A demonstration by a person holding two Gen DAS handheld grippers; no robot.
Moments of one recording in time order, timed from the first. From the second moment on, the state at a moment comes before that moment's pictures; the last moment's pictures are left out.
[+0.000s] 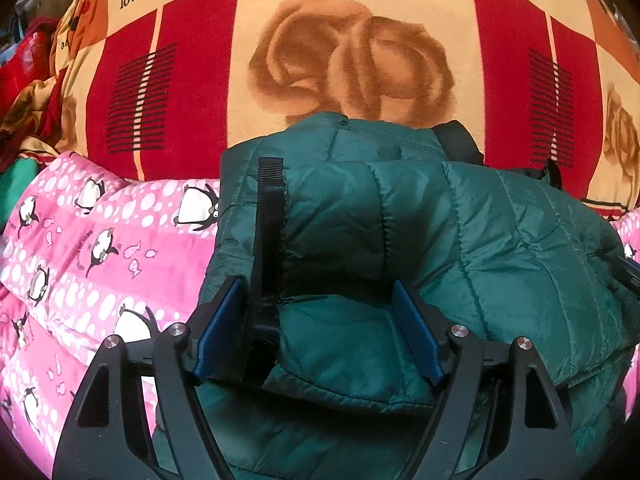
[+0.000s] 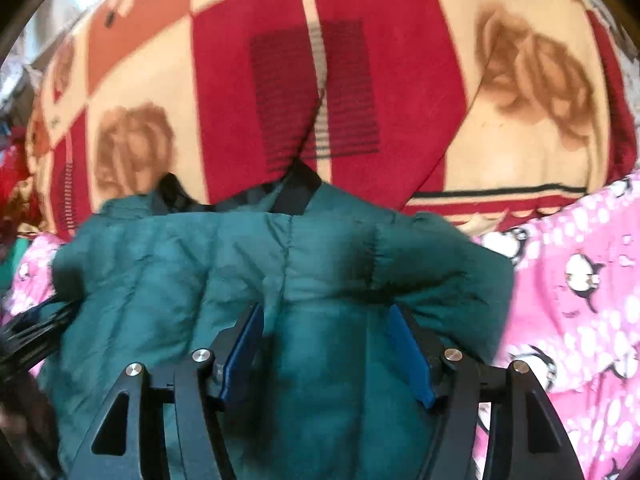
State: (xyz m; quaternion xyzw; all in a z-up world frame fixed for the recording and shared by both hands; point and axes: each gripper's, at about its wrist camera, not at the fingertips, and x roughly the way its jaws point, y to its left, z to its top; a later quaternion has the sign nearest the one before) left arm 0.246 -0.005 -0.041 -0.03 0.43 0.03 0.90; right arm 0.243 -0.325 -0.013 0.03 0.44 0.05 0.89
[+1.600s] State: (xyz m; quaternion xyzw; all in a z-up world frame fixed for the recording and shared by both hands) left arm 0.192 0.024 -0.009 -0.04 0.47 -0.02 0.88; right arm 0.184 -0.291 -0.002 0.05 0.46 0.08 0.88
